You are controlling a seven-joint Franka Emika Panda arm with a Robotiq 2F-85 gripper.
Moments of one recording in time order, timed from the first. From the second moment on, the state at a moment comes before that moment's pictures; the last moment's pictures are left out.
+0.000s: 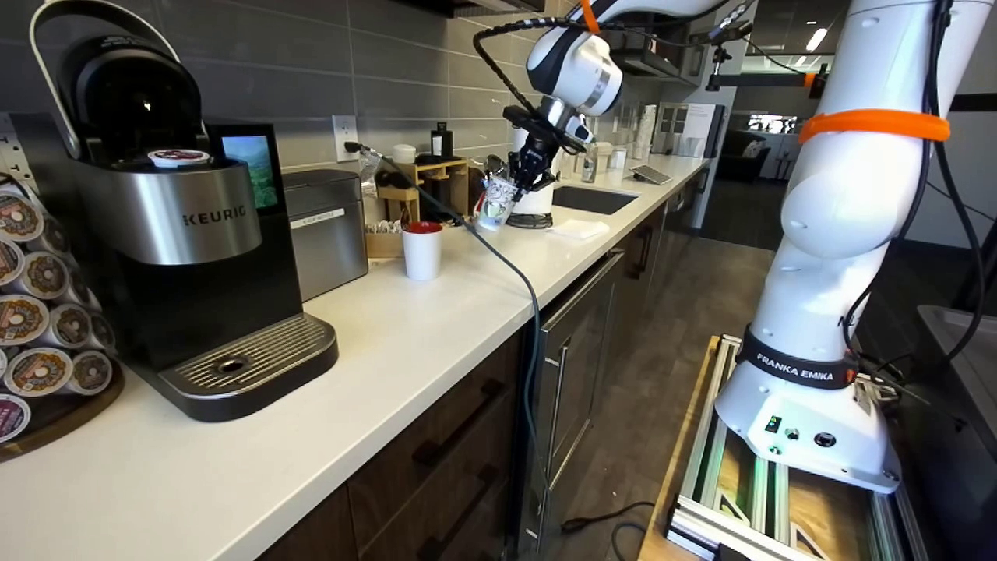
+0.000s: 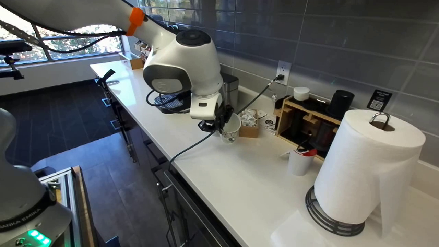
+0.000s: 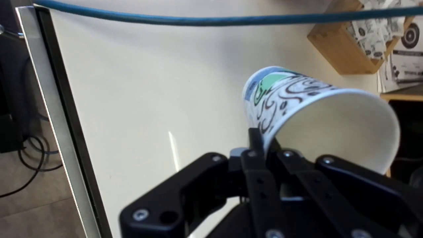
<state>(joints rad) -0.17 0.00 -0.20 -2.25 0.46 2.49 0.95</state>
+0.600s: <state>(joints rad) -0.17 0.07 -0.21 -2.26 -0.01 2.65 1.45</state>
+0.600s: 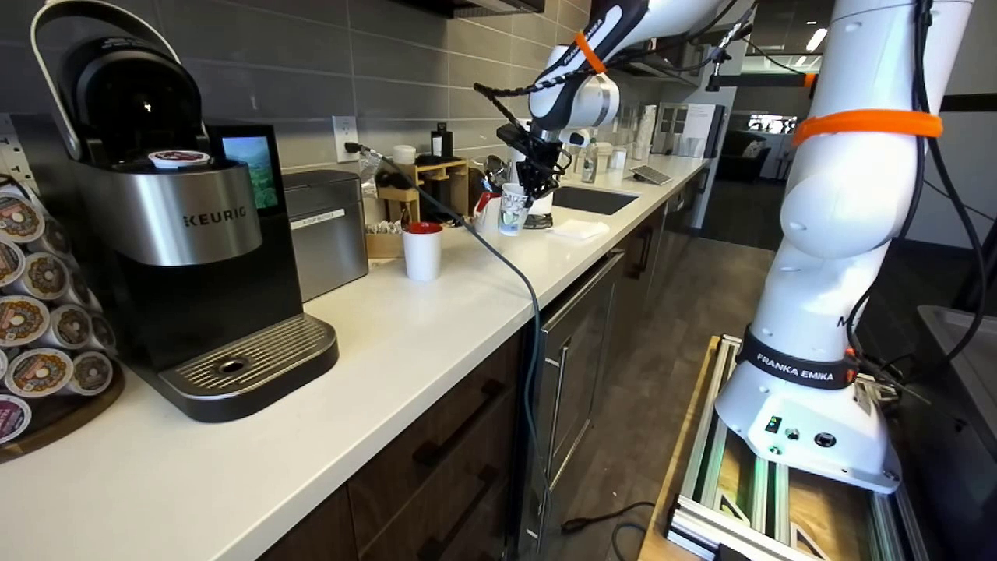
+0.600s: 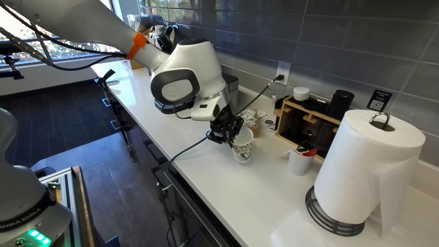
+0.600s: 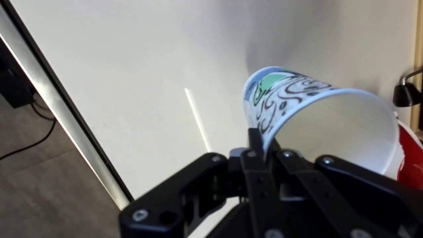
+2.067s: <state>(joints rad) -0.12 0.10 -0.13 -2.21 -0.10 2.50 1.44</state>
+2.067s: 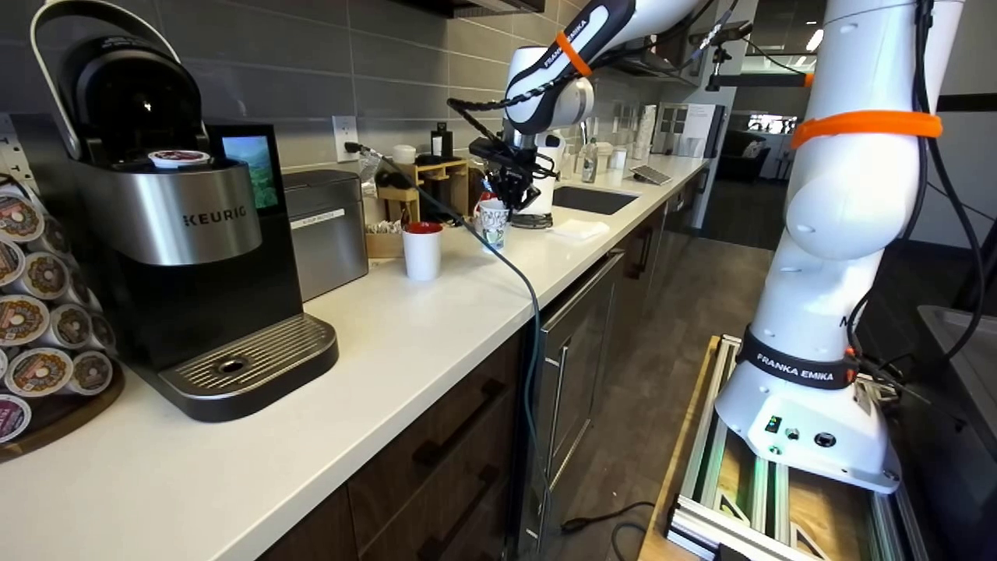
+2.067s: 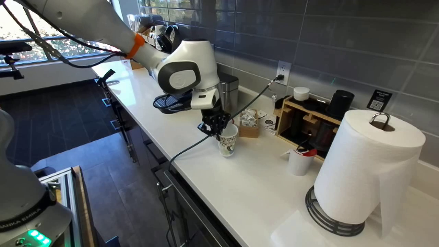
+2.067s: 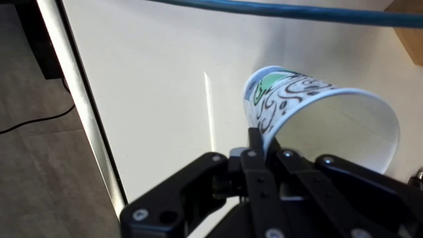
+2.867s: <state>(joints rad) -0.11 0.11 -0.14 -2.18 -0.06 2.45 1.39</state>
